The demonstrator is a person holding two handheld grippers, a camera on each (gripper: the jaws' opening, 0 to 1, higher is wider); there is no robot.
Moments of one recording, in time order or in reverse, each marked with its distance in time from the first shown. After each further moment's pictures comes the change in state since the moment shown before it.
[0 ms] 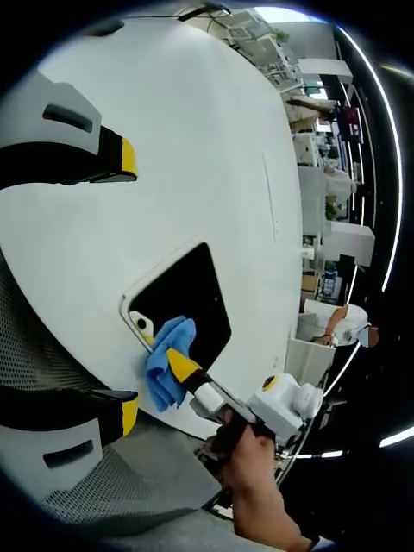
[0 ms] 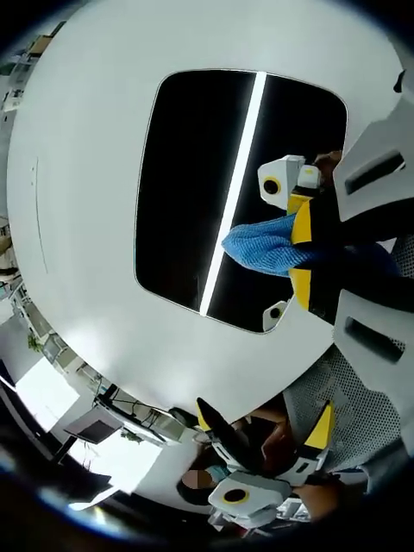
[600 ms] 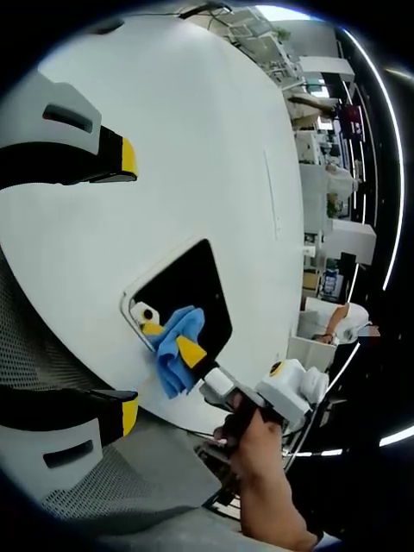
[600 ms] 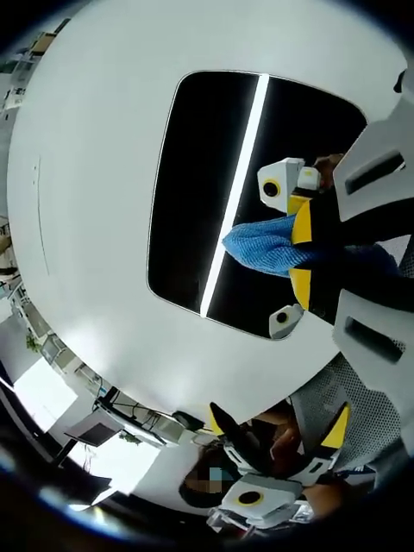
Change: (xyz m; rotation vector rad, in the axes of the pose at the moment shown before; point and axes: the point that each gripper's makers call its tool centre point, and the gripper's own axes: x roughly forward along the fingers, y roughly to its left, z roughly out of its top) left arm 0.000 -0.003 -0.001 -0.004 0.004 -0.016; right arm 0.004 -0.007 0.017 -0.019 0.005 -0.012
